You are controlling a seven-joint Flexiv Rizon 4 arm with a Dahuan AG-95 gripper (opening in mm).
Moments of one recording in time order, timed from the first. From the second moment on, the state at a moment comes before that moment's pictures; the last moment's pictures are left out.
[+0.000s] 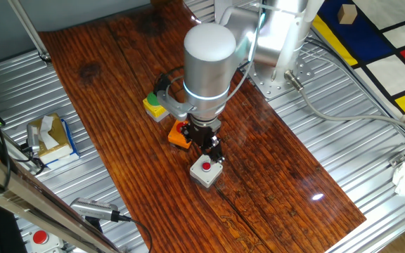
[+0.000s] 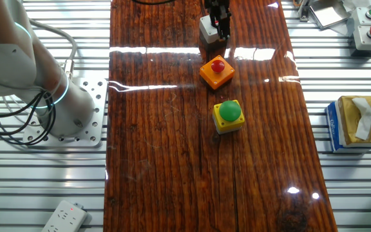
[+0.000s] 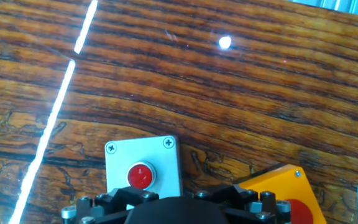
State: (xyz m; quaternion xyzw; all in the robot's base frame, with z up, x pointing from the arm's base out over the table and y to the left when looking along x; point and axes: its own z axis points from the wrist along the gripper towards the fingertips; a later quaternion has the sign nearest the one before) arm 0.449 0.226 0.109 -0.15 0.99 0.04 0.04
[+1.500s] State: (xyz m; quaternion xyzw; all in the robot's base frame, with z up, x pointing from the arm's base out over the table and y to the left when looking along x) arm 0.471 0.224 0.099 -0.16 0.99 0.03 0.05
